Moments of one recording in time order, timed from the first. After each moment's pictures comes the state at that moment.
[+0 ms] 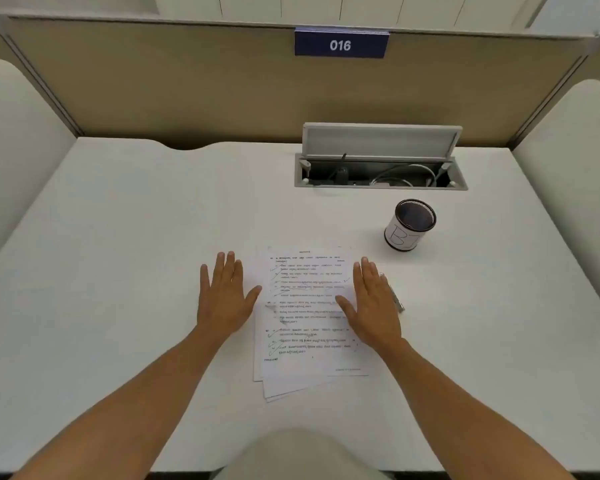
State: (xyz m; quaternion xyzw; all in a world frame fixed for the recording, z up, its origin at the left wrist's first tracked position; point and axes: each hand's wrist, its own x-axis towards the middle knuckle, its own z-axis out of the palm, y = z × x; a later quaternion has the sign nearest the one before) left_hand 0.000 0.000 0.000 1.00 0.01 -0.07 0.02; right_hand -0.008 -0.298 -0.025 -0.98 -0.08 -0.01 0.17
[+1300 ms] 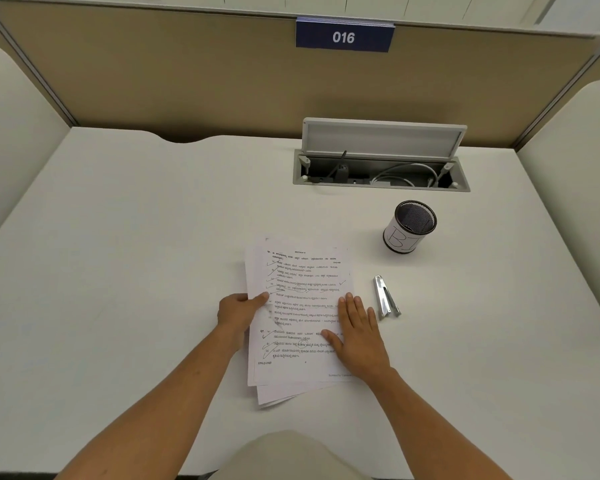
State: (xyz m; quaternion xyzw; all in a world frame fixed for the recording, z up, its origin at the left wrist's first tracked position) left_hand -0.004 -0.042 -0.014 0.64 0.40 -0.15 0.64; right_hand -0.041 -0.295 -0.067 -0.98 -0.10 0.13 0.11
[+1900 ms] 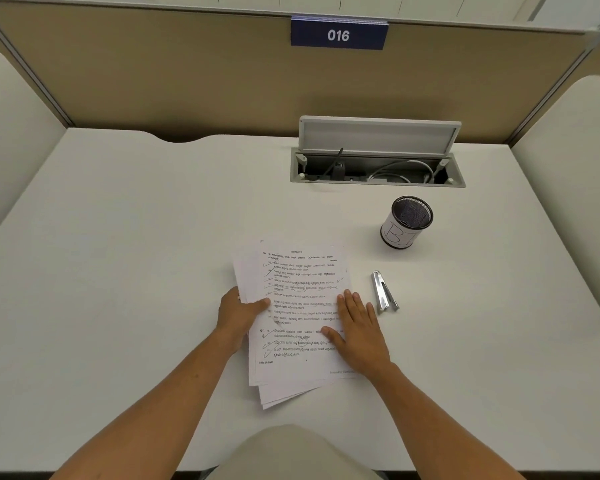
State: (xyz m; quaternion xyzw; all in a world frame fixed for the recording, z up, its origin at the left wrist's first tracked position) left_hand -0.018 -0.041 -0.007 0.69 0.30 -0.13 0.65; right_hand -0.045 -0.297 -0.059 -0.98 -0.10 0.12 0.13
